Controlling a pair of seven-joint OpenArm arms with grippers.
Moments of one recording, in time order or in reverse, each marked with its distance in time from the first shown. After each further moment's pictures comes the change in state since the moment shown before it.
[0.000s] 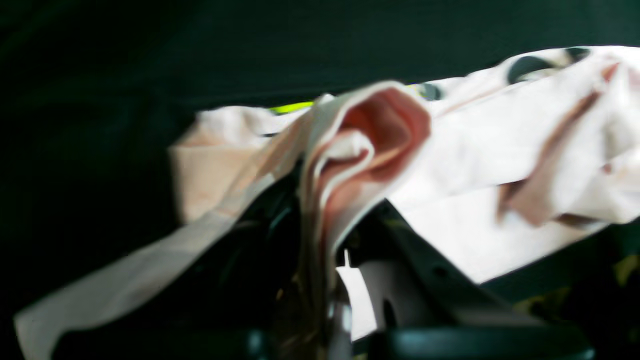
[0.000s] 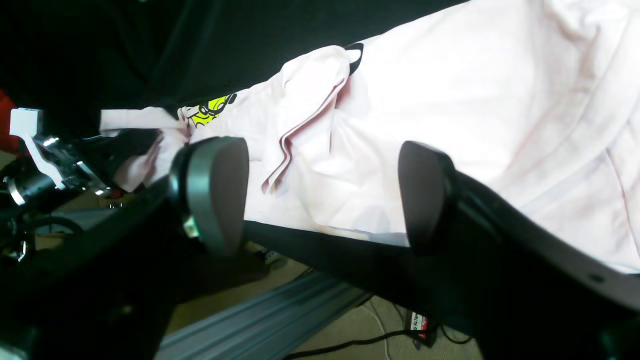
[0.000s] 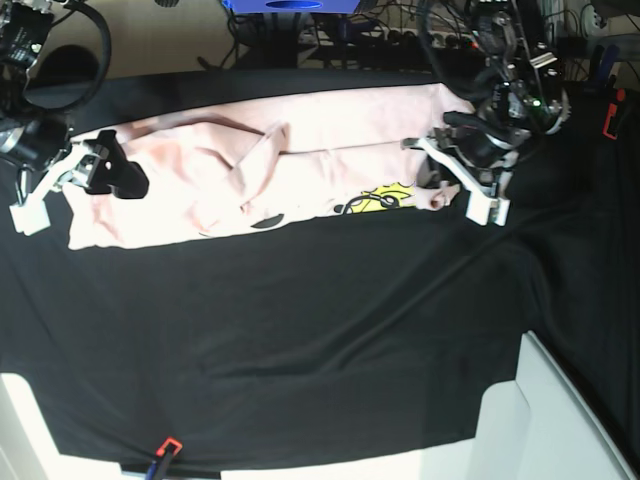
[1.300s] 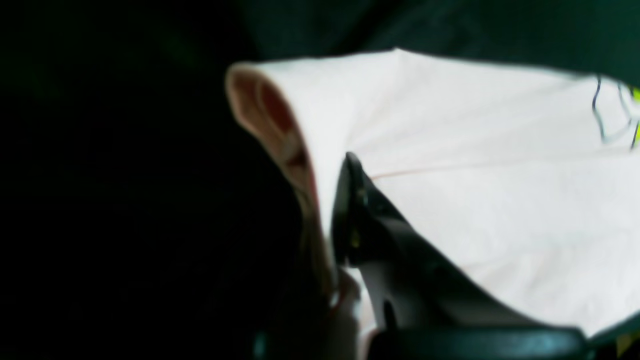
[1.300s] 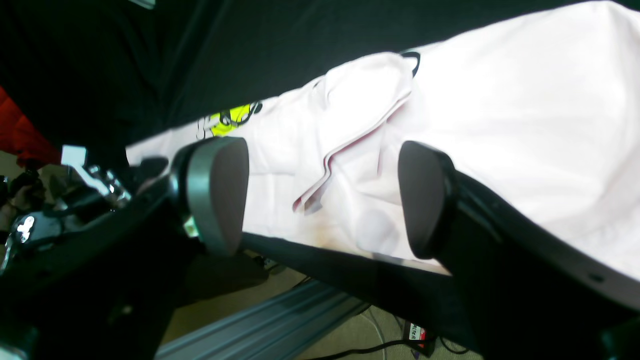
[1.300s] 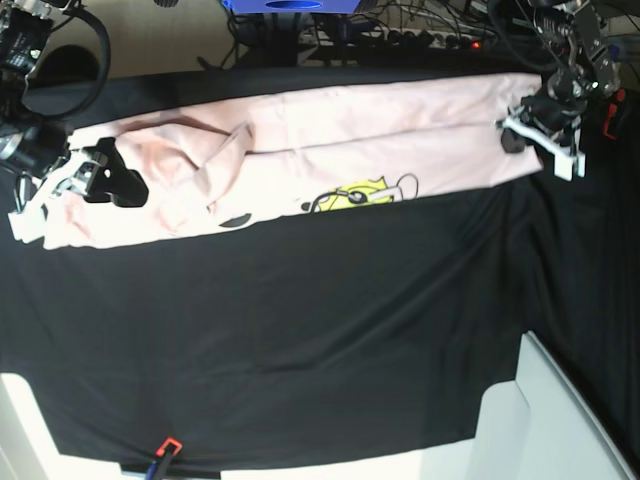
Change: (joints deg) left arm -0.8 -13.1 -15.2 -24.7 -1.7 -2.6 -9.7; right arm 1.2 0.1 0.0 0.0 0.2 0.0 0.0
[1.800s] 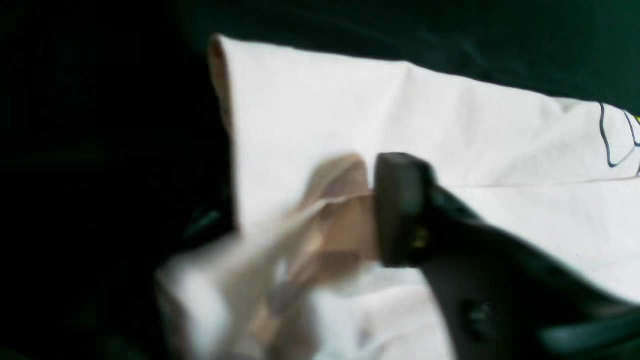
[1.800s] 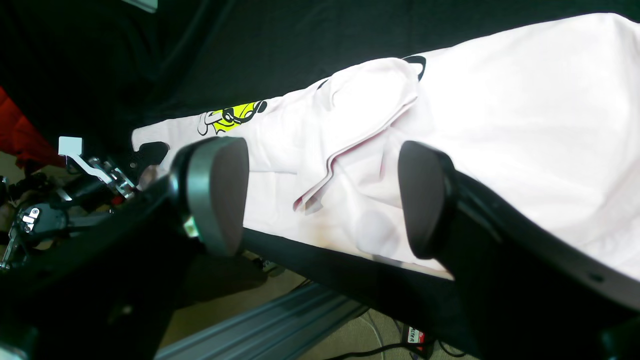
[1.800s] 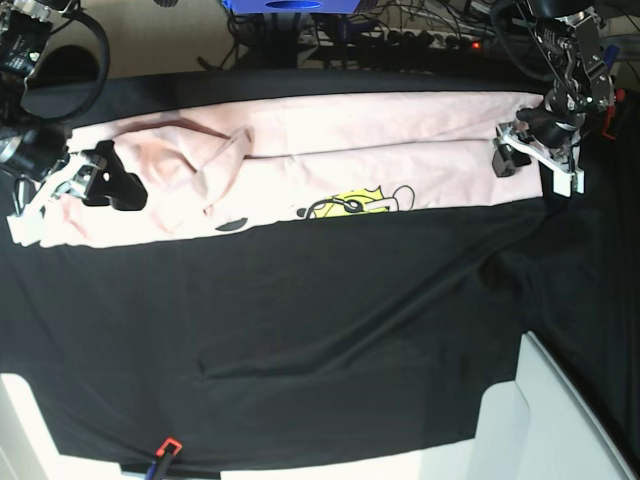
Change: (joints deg) left arm -2.1 -2.8 8.7 -5.8 -0.2 1.5 -11.2; right arm 0.6 0.0 0.0 0.0 0.0 0.0 0.0
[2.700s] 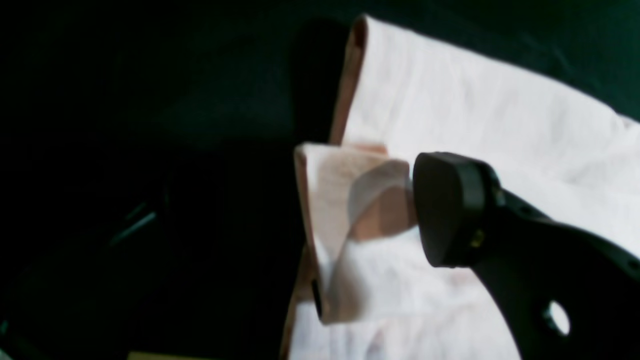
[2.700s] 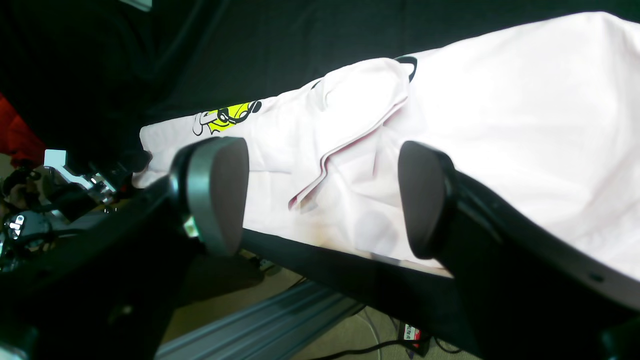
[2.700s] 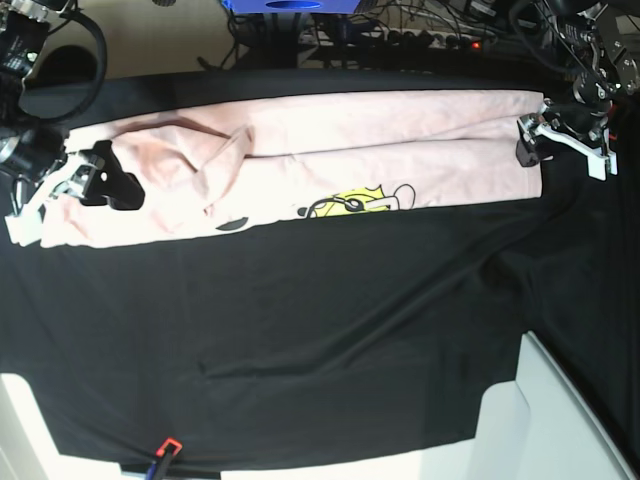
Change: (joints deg) left arm -0.3 -1.2 -12.0 -0.6 -0.4 -1.2 4.7; right arm 0.0 0.5 0.0 0.0 -0.2 0.0 0.0
